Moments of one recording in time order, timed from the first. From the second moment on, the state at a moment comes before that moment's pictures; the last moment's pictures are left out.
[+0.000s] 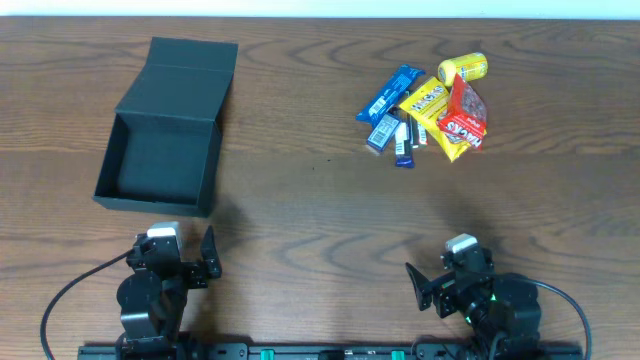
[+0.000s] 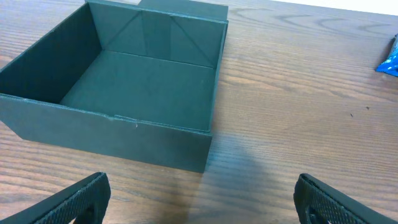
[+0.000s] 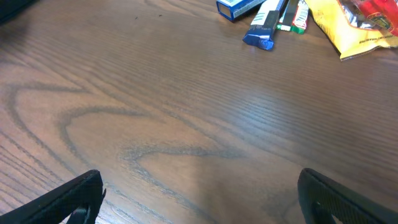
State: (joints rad) left arm 0.08 0.01 0.15 -0.57 0.09 -0.07; right arm 0.15 0.02 0.17 -0.75 -0.28 -0.09
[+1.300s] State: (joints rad) left arm 0.08 0.01 0.16 -0.44 0.38 -0.34; right arm 0.15 0.02 0.17 -0.75 -0.28 -0.09
